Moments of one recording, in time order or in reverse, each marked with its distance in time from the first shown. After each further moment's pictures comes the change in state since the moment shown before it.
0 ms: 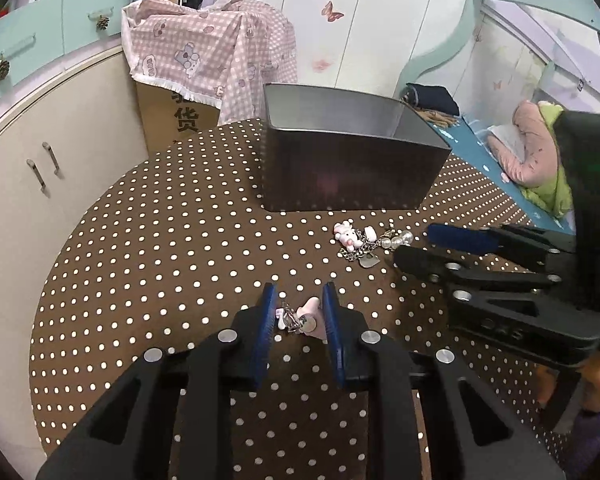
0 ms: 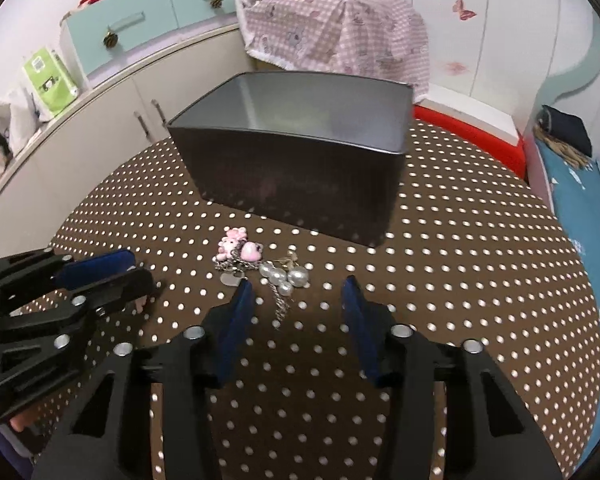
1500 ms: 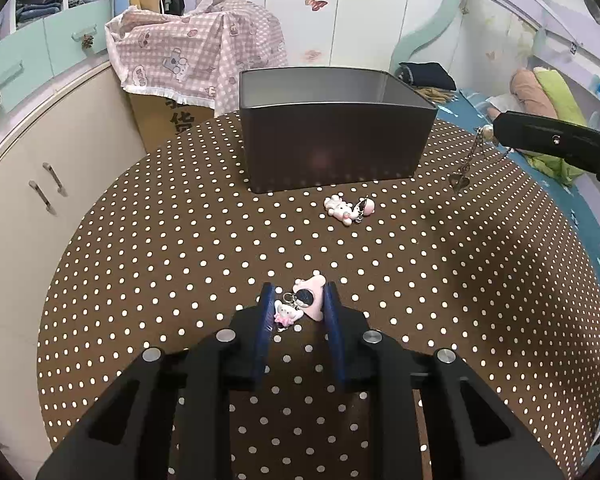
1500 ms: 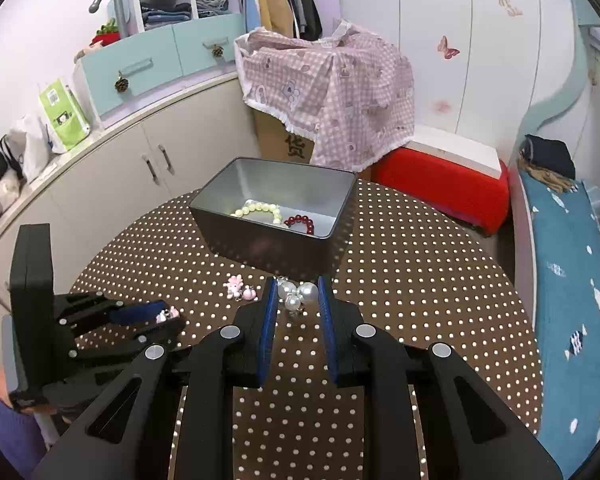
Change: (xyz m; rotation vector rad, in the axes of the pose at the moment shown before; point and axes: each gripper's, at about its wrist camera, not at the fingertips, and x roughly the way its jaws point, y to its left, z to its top) left arm 0.010 -0.020 -0.010 0.107 0.034 0.060; right arm -0.092 -0.021 0.009 0.011 -0.155 -0.005
